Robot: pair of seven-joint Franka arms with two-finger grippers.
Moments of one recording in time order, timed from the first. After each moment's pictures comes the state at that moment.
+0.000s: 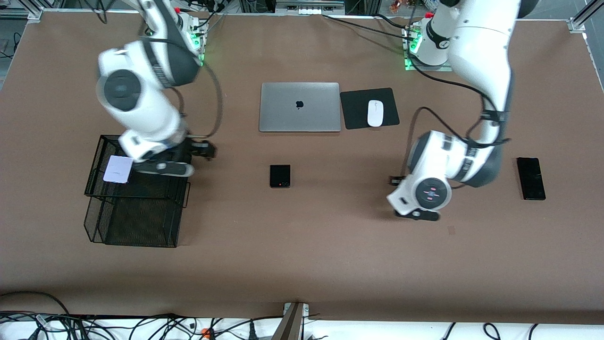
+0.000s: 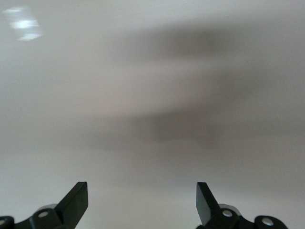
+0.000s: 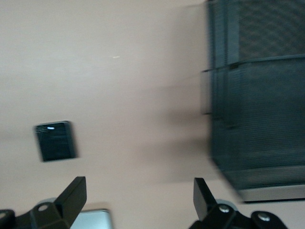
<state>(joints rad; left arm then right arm) -0.31 0.72 0.10 -1.43 0.10 1.72 -0.12 0.37 0.31 0.10 -1.72 -0.04 2.01 0.62</state>
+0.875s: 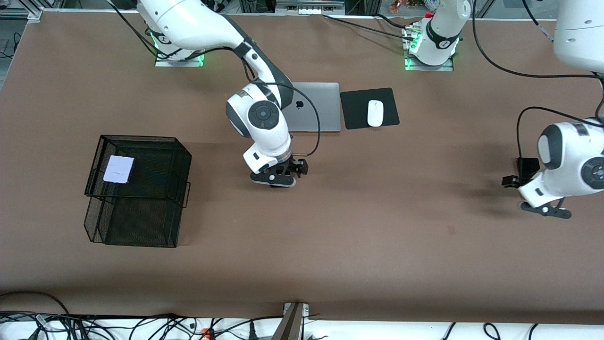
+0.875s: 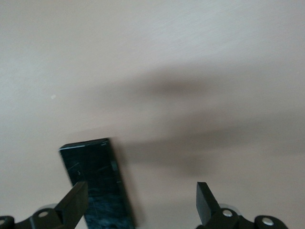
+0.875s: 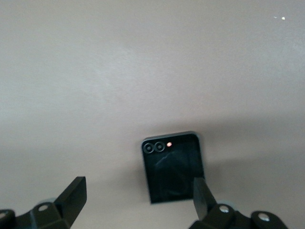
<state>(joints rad) 0.20 0.57 0.09 -1.77 0.22 2.23 0.34 0.61 0.73 0.10 -1.49 -0.13 2.32 0.89</state>
